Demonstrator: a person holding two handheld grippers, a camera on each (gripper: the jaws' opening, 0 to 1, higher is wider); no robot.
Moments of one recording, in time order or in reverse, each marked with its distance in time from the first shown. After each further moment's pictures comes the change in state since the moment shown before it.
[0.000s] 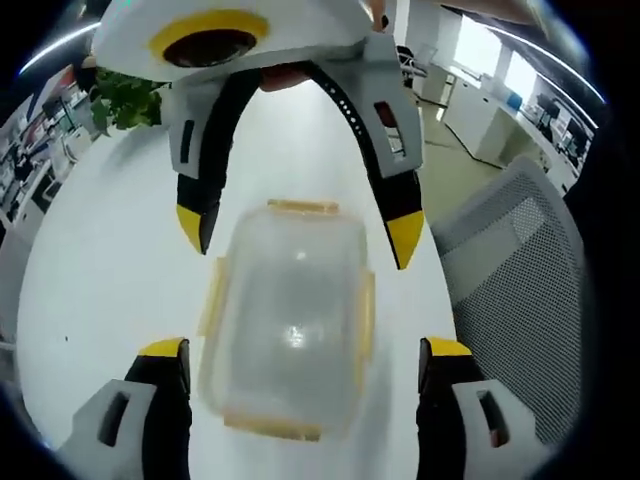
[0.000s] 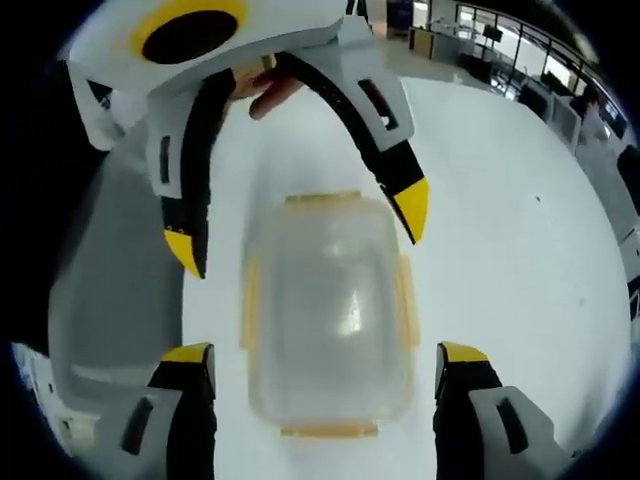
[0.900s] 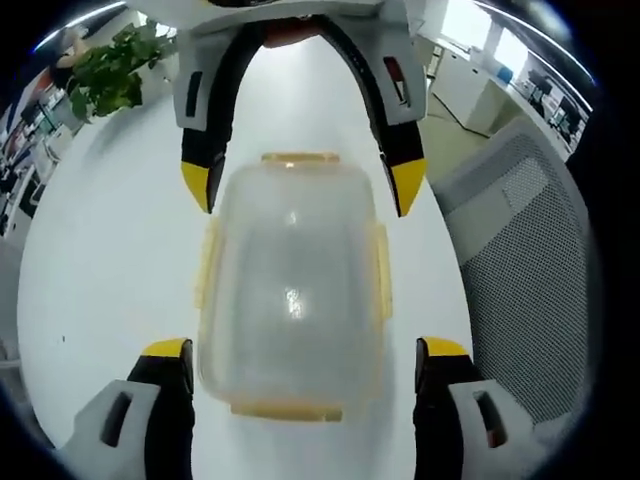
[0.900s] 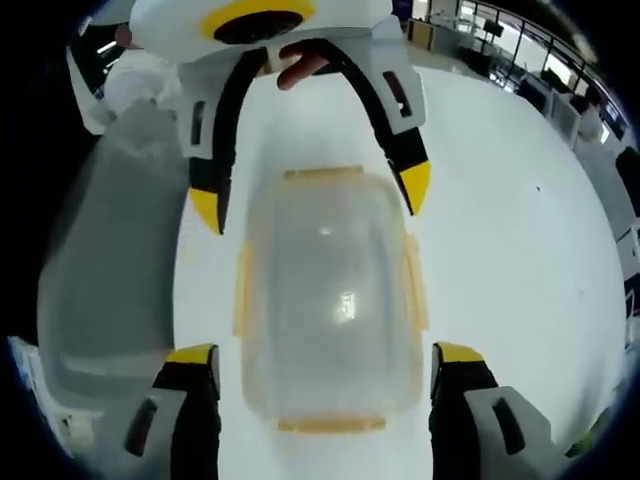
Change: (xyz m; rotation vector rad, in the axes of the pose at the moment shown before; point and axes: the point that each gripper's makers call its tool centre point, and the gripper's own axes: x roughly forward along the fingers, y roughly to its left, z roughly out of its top) left arm 0.011 0.006 -0.024 0.054 0.116 -0.031; right arm 0.008 0.001 -0.015 -0.010 0.052 -0.029
